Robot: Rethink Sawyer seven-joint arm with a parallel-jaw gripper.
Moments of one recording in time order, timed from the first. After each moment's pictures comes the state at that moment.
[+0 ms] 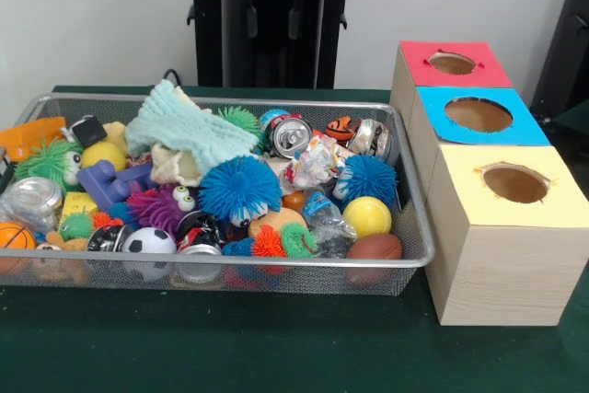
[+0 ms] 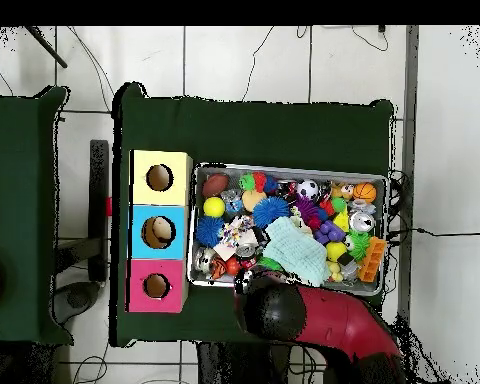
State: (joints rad) arm -0.49 -0.97 0.15 2.10 -0.17 0.48 1.57
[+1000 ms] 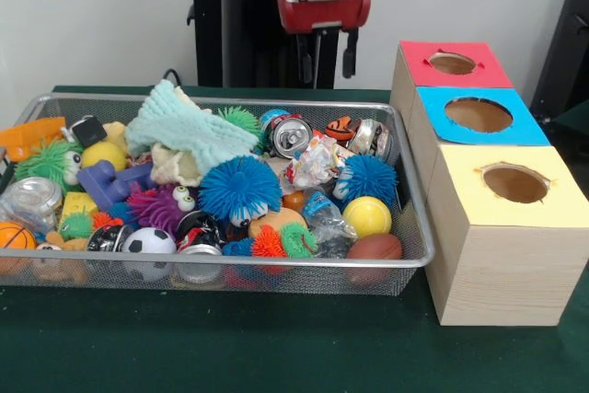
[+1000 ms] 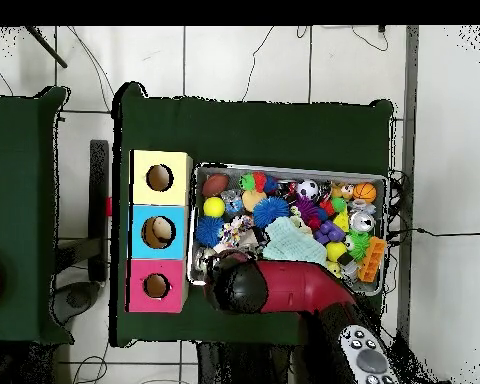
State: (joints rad) arm -0.42 -0.82 0.23 2.02 -0.24 0.42 1.57
